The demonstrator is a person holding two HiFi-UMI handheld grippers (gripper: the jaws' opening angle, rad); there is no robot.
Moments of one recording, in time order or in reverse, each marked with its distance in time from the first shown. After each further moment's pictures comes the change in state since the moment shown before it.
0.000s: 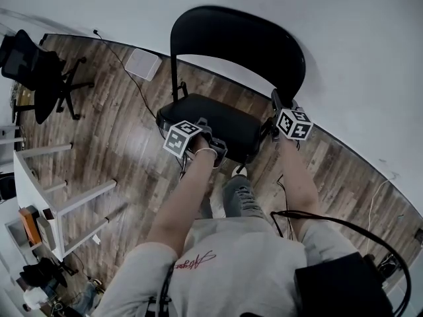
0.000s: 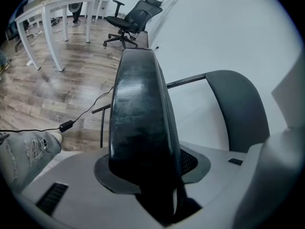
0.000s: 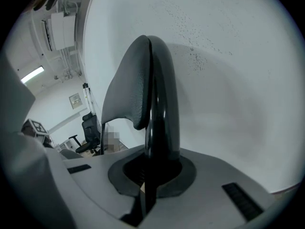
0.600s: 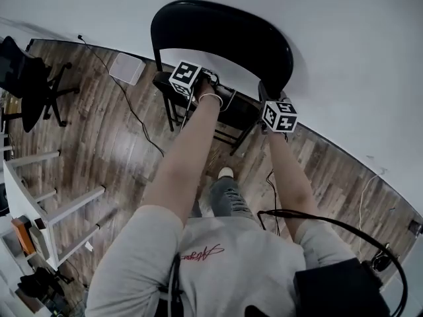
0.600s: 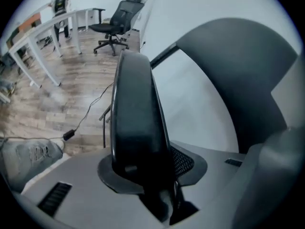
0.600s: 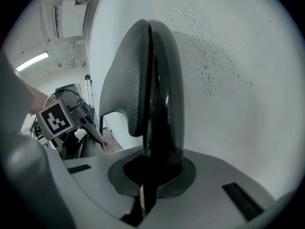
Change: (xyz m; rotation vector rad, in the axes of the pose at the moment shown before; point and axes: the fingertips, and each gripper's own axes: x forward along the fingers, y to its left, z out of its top) left arm 0.074 -0.157 0.009 0.097 0.011 0.150; right arm 0.007 -0.007 0.043 -0.132 -0.001 -0.043
